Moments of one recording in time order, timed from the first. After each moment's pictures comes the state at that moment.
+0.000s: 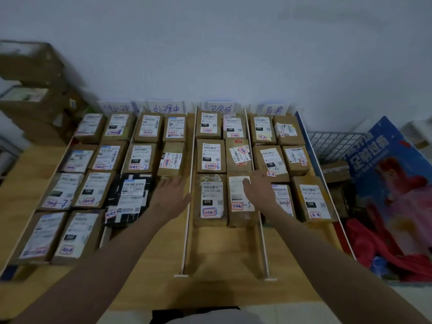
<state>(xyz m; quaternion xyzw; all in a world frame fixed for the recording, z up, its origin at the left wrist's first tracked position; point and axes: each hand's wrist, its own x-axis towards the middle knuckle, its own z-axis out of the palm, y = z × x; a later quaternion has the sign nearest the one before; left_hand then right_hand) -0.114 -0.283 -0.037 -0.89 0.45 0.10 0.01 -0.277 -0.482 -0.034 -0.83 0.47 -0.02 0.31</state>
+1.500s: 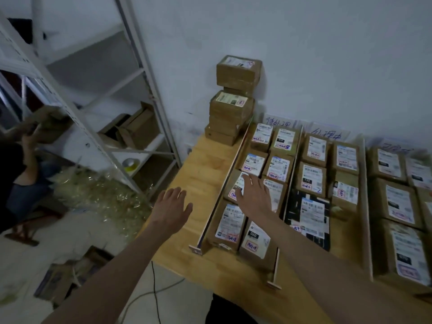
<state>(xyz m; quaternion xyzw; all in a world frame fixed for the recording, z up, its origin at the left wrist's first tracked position) 0.128 0.207 -0.019 -0.97 0.22 0.08 0.03 0.075 -0.035 -0.024 -0.97 0.16 0.01 0.20</state>
